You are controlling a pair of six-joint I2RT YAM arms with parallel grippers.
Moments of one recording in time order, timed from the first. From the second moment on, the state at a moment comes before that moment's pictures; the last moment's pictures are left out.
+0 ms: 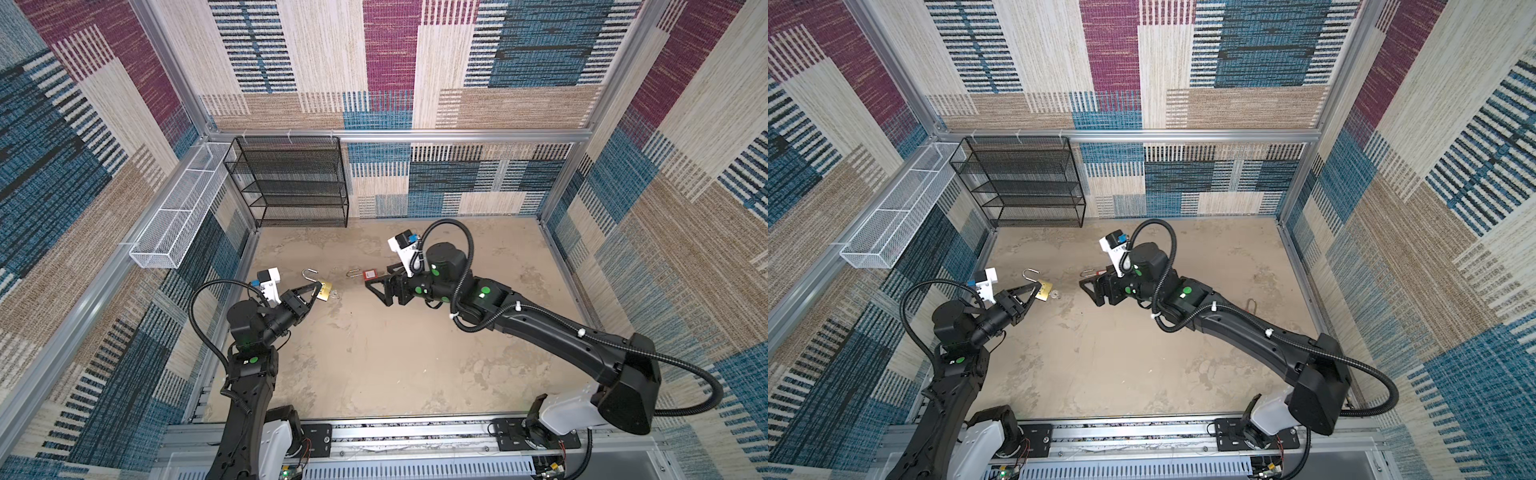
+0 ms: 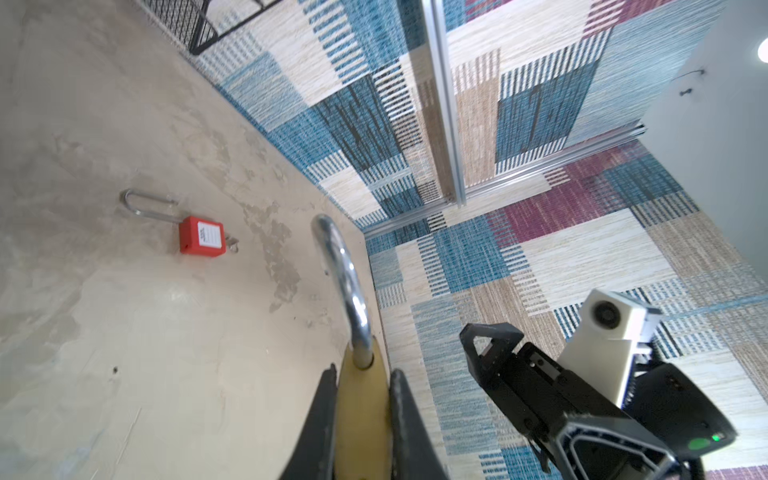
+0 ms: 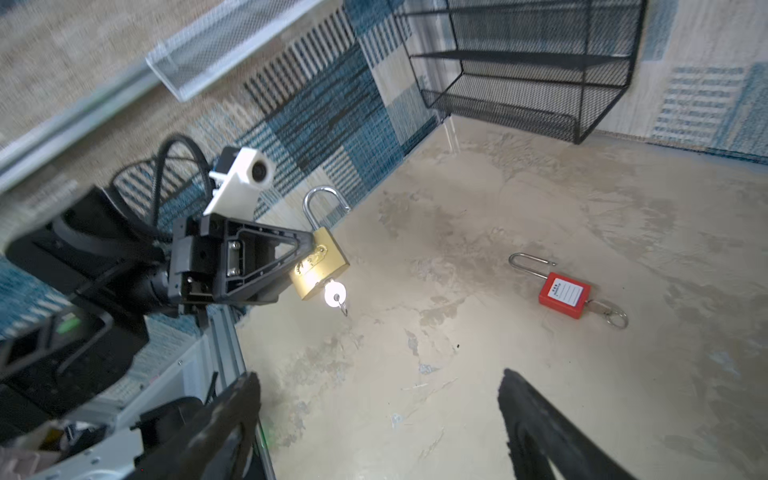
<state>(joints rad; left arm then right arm) 0.19 0.82 0.42 0.41 0.85 -1.11 0.84 1.41 1.21 -0.08 -0.24 0.43</state>
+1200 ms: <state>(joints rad) -0.09 1.00 0.53 0.97 0.68 -1.28 0.82 1.65 1.25 0.55 -0.63 0.95</state>
